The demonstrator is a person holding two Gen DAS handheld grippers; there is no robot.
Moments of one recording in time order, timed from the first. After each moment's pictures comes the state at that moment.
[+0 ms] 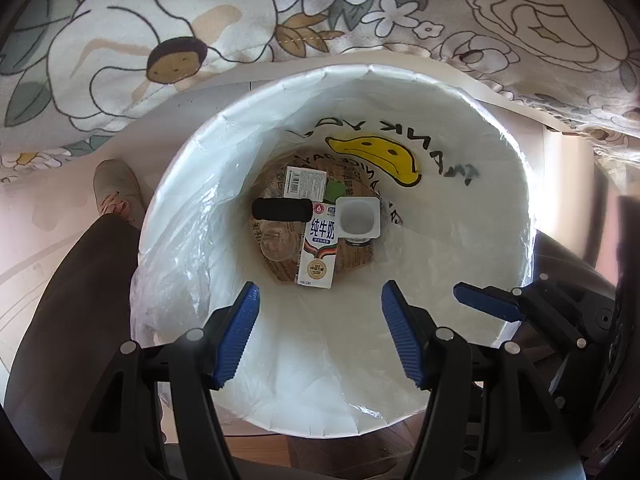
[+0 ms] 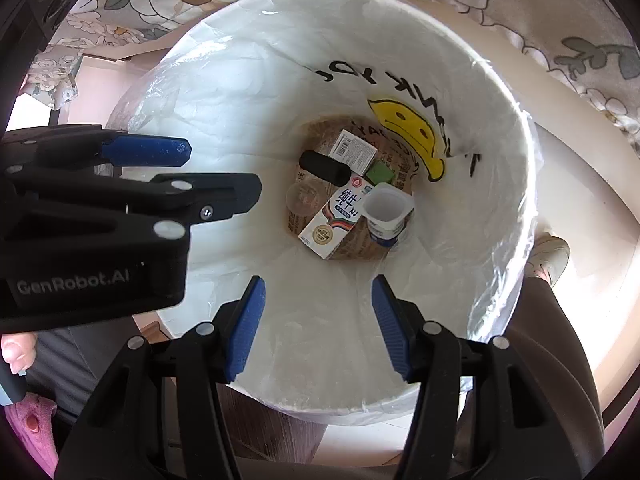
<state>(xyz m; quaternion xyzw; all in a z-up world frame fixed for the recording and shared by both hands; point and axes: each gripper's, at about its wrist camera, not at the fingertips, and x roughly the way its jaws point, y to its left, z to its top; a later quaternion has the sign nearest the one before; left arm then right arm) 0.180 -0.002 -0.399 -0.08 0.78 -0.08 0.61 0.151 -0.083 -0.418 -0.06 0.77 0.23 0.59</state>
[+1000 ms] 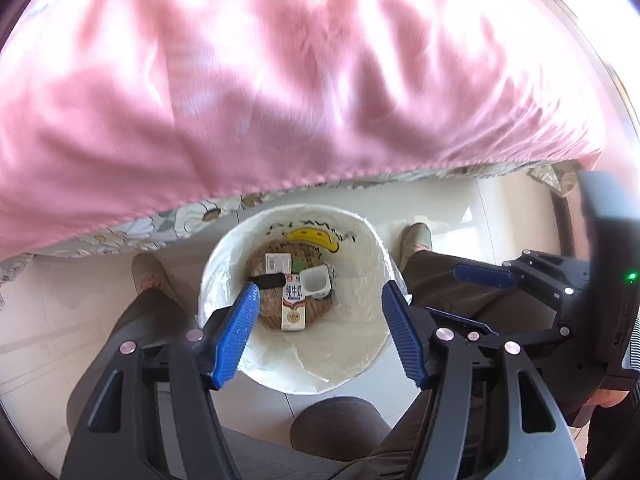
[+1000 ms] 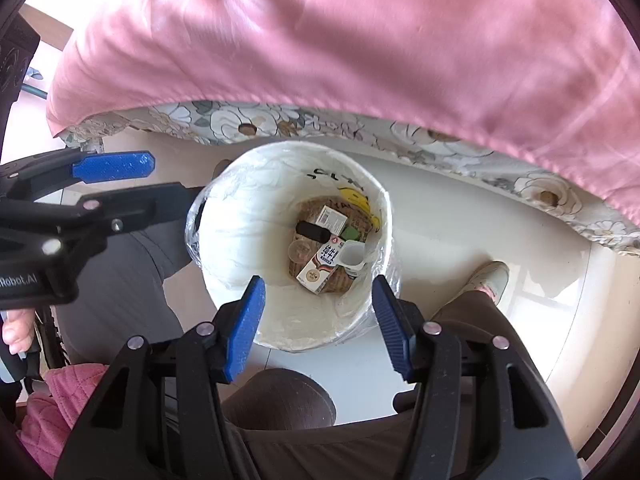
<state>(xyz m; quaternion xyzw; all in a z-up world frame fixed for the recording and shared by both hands) 0.164 -0.018 -0.196 -0.04 0.64 -0.13 0.75 0.148 -0.142 -0.239 -0.03 0.66 0.22 0.72</state>
